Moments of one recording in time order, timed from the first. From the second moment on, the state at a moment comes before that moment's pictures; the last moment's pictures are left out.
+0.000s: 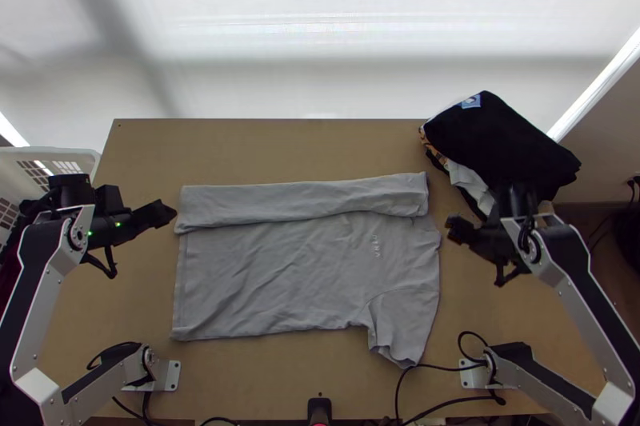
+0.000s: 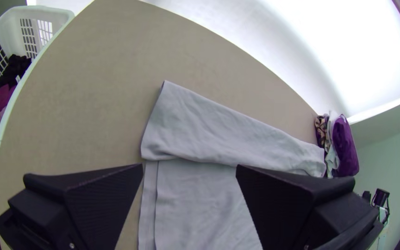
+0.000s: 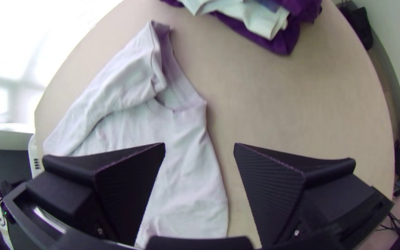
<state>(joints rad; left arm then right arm) 0.23 1.14 0.95 -0.78 0.38 -0.20 0.15 1.08 0.88 -0.90 -0.11 0.60</state>
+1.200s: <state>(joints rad) 0.26 1.16 1.03 -0.88 0.38 -0.14 0.11 1.39 0.70 -1.12 -0.43 0.39</state>
